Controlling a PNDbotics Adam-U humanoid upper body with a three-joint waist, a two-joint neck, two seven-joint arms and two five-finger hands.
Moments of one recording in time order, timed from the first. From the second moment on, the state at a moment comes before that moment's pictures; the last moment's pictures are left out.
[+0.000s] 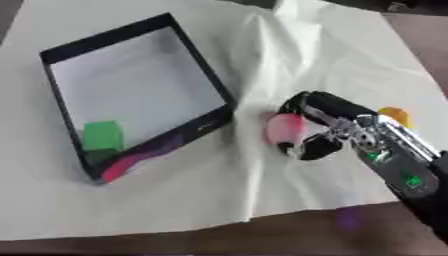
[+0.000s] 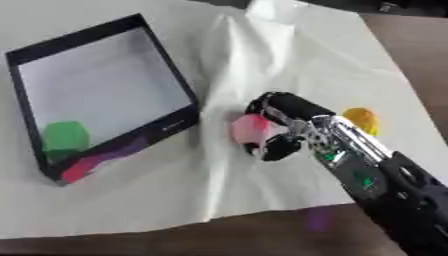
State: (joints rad) left arm -0.40 0.64 0.07 -1.86 0.24 0.01 0.55; right arm -0.27 -0.62 0.32 -1.86 0.64 0.30 0.41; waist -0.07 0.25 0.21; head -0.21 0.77
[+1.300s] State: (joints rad) left arm -0.43 0.66 0.07 -1.87 0.22 0.01 0.54; right arm -0.87 -0.67 0.31 -1.98 0.31 0.26 0.48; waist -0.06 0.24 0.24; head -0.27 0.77
